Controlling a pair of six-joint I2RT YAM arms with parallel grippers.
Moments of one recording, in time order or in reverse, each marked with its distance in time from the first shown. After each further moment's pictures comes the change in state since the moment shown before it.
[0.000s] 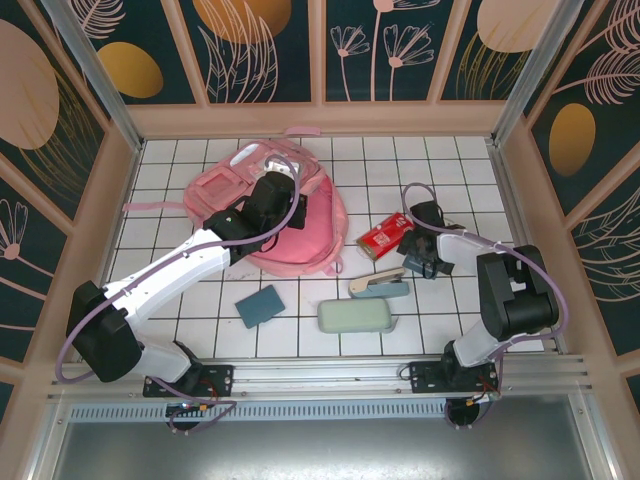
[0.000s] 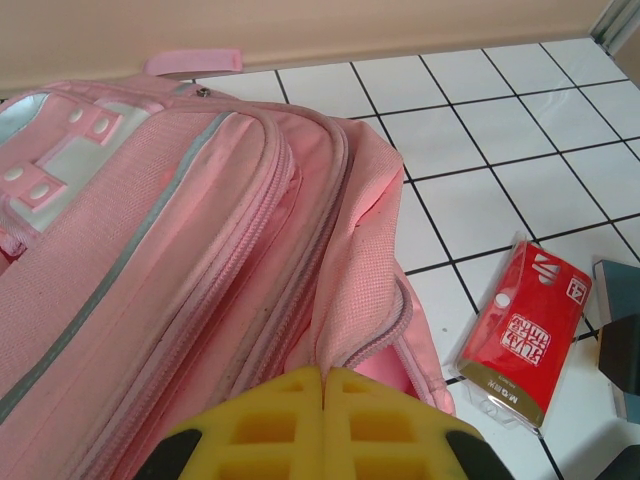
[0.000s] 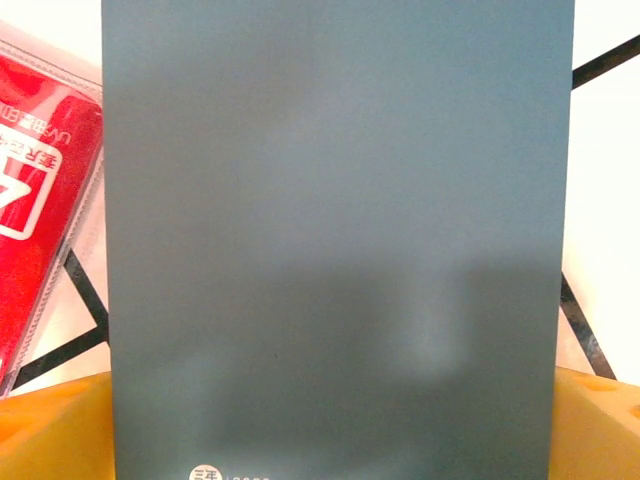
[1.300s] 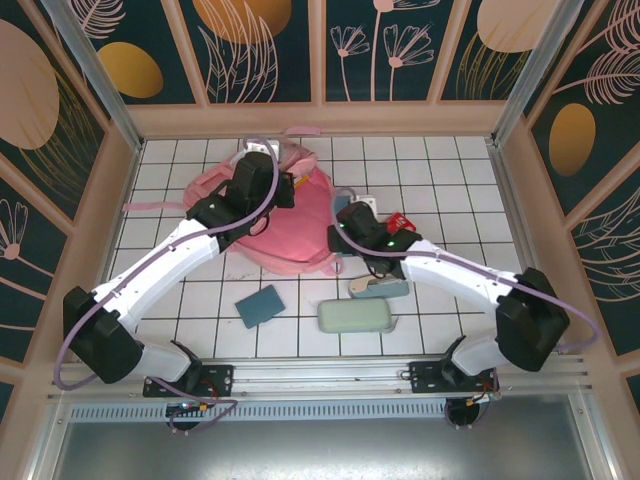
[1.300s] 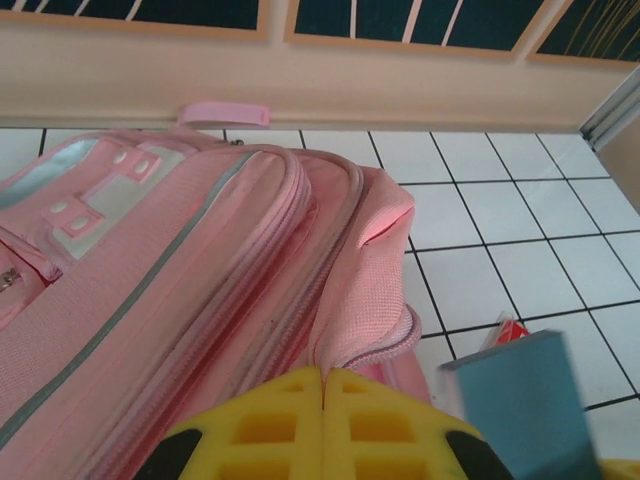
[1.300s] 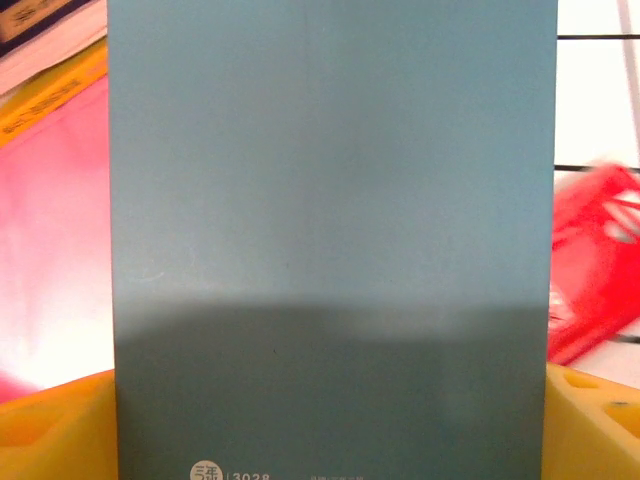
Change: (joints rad) left arm 0.100 -0.010 0.108 -0.029 0.042 -0.058; right arm 0.611 -0.117 0.236 0.013 0.145 -0.080
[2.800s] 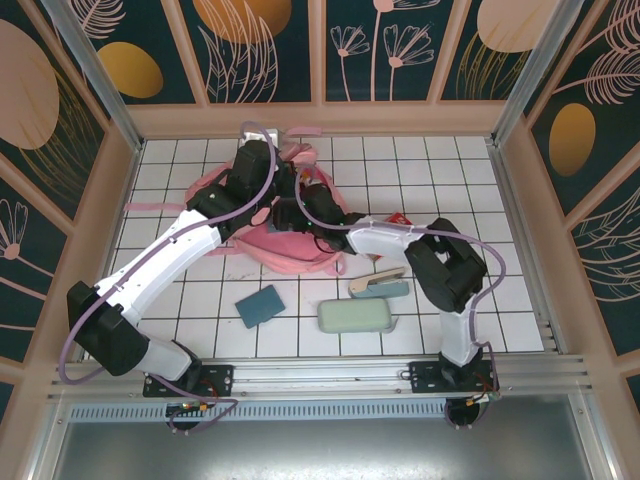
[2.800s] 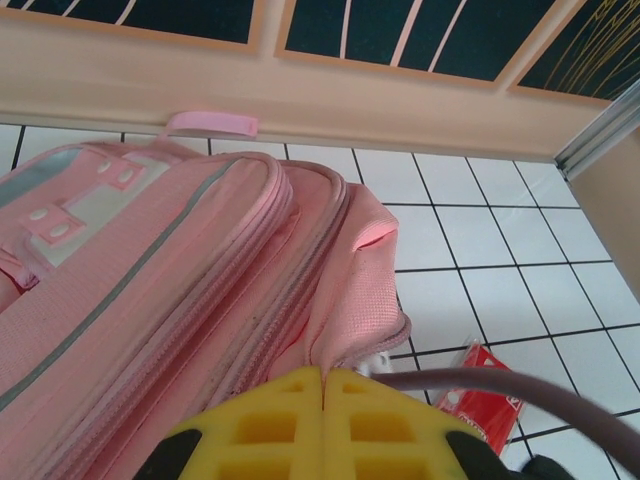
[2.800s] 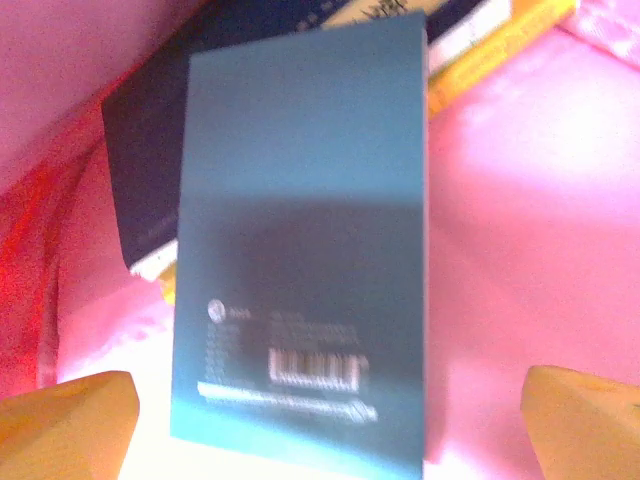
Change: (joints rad) left arm 0.011 0.046 0.084 -0.031 0.029 -0.067; right arm -0.047 0.473 0.228 0.465 -0.325 0.071
